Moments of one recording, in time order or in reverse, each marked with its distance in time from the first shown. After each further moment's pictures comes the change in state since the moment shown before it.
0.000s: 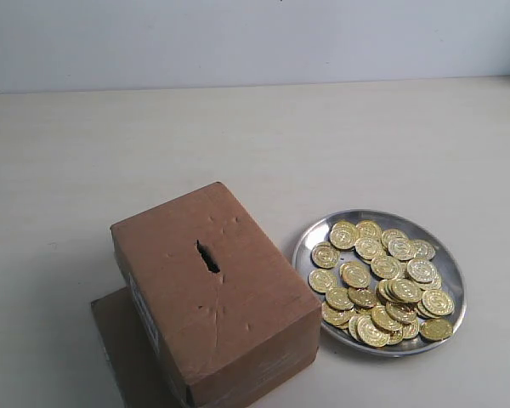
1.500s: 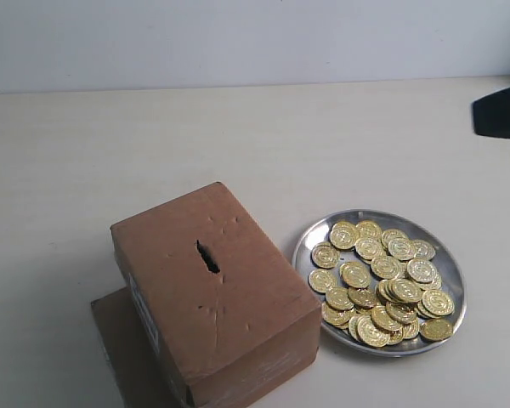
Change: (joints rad) left arm -0.181 0.112 -0.352 -0.833 0.184 0.800; right arm 0.144 0.862 -0.821 0.412 0.579 -0.234
